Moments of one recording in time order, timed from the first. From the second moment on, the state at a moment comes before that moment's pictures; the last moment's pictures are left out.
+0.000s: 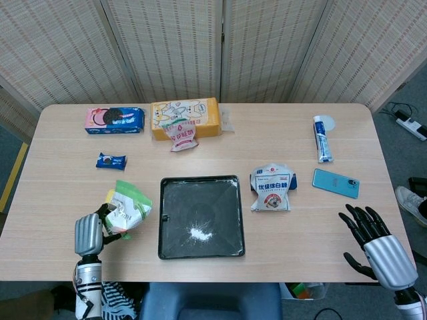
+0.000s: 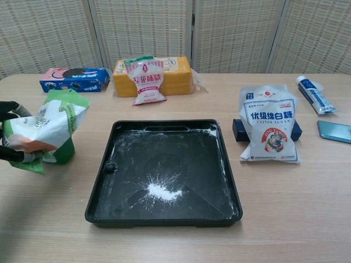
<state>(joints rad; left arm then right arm) -0.19 -1.74 -0.20 -1.56 1.25 1.50 0.29 0.05 -1.06 -0.08 -1.59 -1.82 1.59 0.03</state>
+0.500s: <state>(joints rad) -0.14 -1.77 -0.20 -1.32 1.21 1.45 0.00 0.04 -1.05 -0.08 -1.59 -1.82 1.61 0.03</state>
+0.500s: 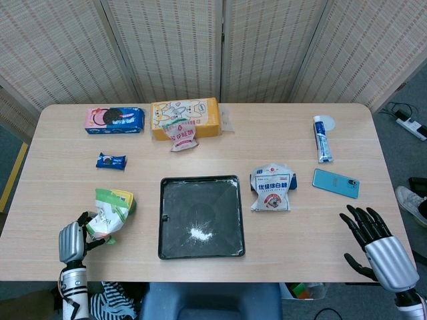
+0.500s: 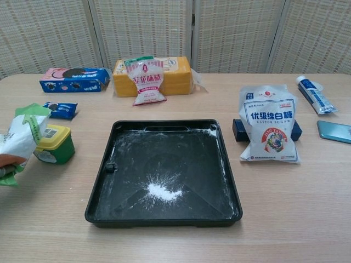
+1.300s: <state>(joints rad) -0.17 -1.88 -0.15 -1.07 1.29 1.35 -0.17 0.04 -1.05 -0.08 -1.60 -1.82 1.60 0.02</state>
